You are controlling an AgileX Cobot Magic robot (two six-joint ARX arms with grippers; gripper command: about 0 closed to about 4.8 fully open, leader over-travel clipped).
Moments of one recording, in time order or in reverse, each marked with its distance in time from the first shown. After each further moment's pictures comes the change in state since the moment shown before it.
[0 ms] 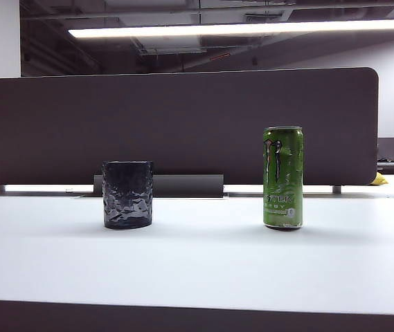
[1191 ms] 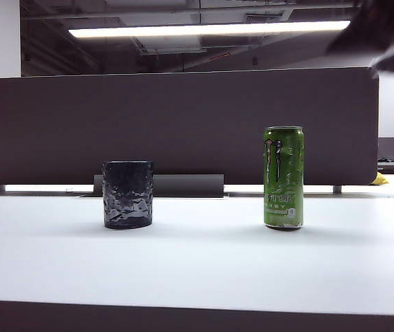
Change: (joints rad) left arm -0.027 0.000 0.000 0.000 0.000 0.000; right arm 0.214 1.056 0.393 0.674 -0.179 -0.098
